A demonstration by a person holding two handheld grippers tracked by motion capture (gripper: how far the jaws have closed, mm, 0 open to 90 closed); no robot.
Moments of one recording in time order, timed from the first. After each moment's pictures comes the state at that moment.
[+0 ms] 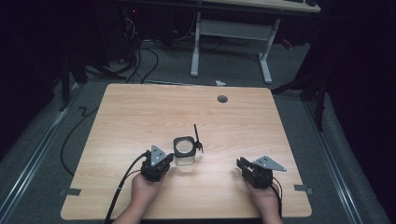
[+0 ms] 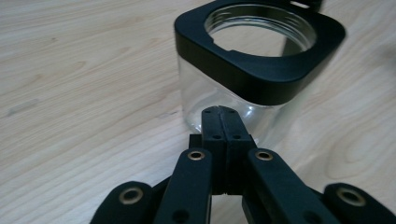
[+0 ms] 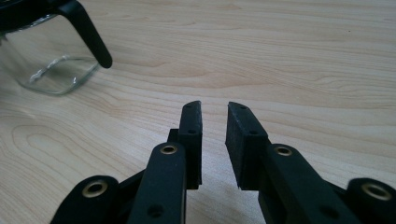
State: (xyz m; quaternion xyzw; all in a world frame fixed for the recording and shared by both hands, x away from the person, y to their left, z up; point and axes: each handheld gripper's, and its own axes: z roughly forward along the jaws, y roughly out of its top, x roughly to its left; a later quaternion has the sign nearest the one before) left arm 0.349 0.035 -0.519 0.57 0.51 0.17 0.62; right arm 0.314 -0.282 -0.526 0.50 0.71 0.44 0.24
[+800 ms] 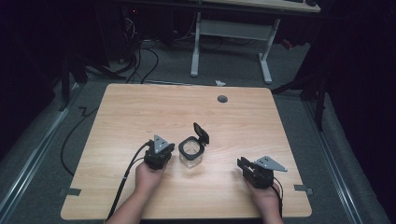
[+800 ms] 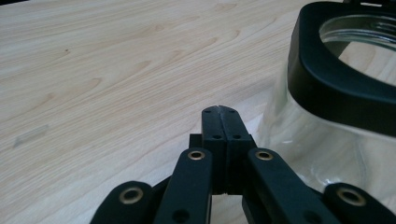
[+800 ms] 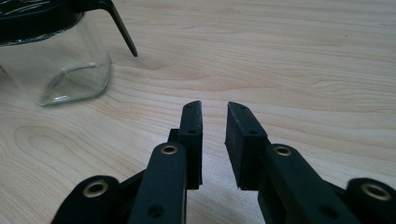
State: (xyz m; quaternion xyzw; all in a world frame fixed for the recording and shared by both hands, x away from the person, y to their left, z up) left arm 0.399 0.032 -0.526 0.57 0.52 0.18 0.62; right arm 0.312 -0.283 -0.524 0.49 0.71 0.44 0.25
